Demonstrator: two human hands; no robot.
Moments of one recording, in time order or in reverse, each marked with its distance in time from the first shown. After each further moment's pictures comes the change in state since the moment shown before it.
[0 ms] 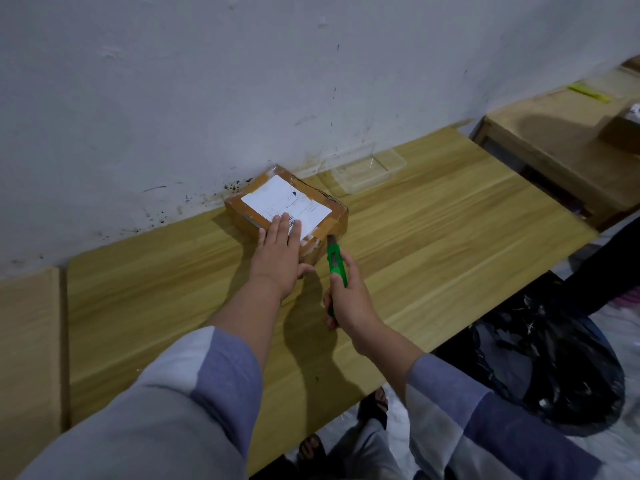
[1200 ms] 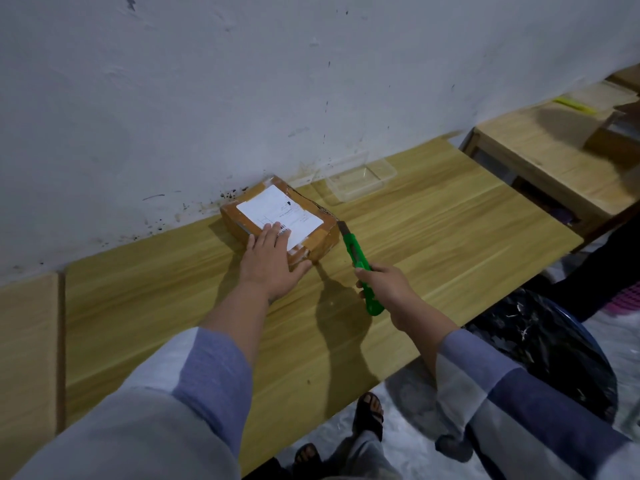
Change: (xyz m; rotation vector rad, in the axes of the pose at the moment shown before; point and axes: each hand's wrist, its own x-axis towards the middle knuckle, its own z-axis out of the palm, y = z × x) left_hand -0.010 -0.002 -0.009 -0.203 0.099 -0.048; right_hand 0.015 -0.019 -0.067 -0.084 0.073 0.082
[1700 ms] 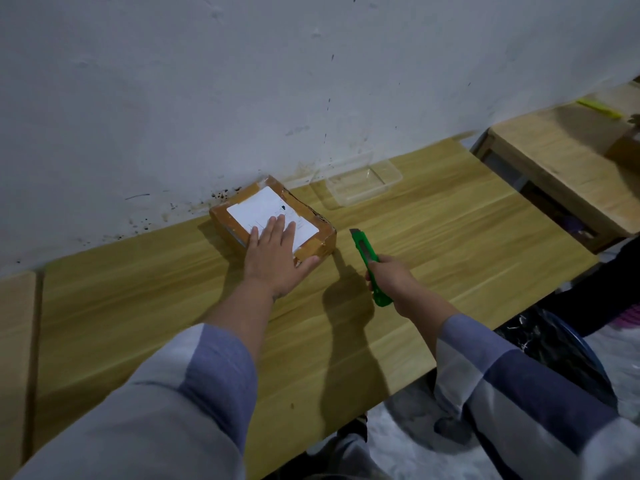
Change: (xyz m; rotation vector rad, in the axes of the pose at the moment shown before) left_hand 0.037 0.016 0.009 0.081 -0.033 -0.022; right_hand 0.068 -0.014 -0.017 -0.190 0.000 0.063
